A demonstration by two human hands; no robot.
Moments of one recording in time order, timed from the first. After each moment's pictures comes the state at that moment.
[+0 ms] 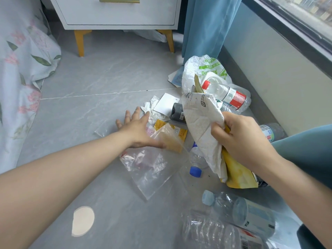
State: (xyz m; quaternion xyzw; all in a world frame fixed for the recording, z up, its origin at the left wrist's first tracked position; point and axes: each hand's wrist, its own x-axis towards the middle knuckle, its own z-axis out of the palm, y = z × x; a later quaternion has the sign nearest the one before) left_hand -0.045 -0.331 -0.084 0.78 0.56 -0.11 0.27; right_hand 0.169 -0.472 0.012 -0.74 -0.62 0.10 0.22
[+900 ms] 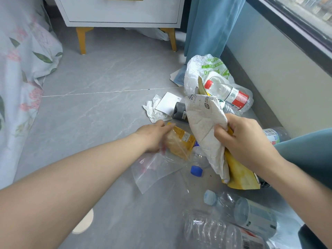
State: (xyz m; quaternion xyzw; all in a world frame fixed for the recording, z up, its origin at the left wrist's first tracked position) left_hand -0.020 -0.338 -0.097 0.89 0.39 -0.13 0.20; right_hand 0.168 -0.473 0.009 -0.74 -0.63 0.10 0.21
